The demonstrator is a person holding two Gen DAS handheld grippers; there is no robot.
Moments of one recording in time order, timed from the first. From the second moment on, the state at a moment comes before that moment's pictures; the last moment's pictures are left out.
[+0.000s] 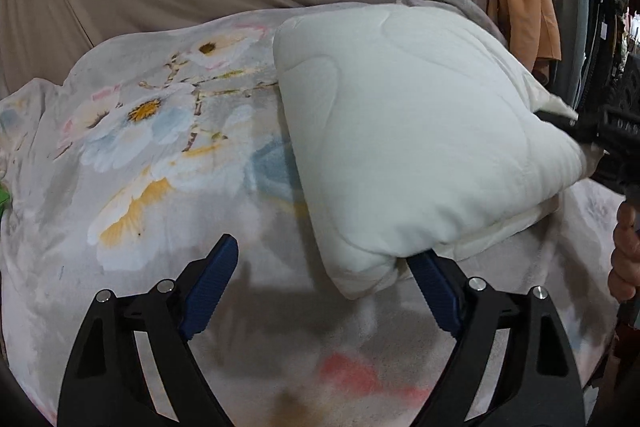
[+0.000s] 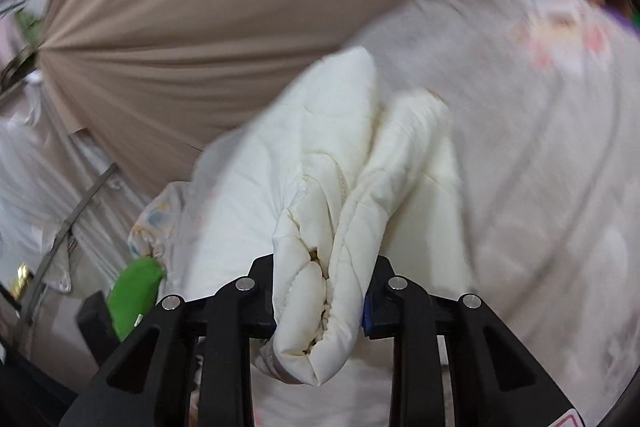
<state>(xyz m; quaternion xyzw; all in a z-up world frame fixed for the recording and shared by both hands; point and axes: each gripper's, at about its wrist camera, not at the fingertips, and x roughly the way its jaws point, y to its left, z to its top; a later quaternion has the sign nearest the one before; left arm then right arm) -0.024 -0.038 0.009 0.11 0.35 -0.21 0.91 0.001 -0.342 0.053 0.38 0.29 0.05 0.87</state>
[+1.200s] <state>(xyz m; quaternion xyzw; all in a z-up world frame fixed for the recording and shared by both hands) -0.002 -0.126 0.049 0.11 0.29 -0.25 0.92 0.039 -0.344 0.087 0.37 0.29 0.01 0.88</state>
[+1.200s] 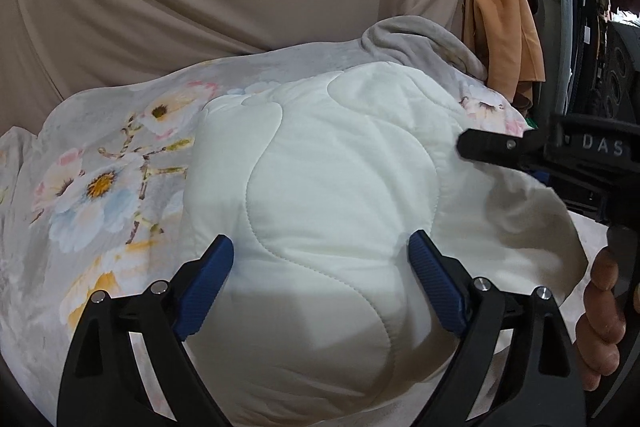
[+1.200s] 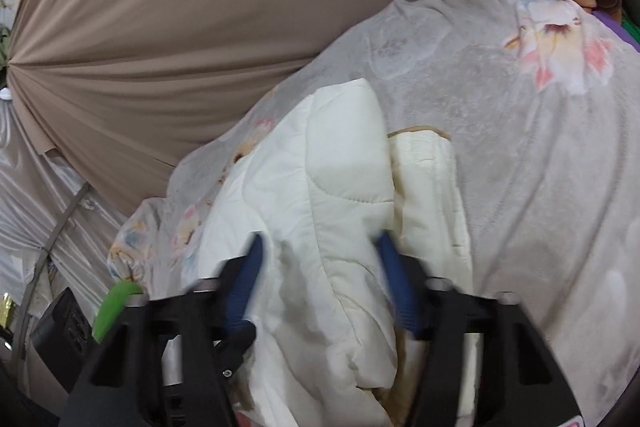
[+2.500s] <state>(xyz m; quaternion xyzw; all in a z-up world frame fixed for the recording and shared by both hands) 0.022 -0.090 0.029 0.07 0.34 -0.24 0.91 0.027 -0.357 0.033 0.36 0.31 -0.01 0.88</state>
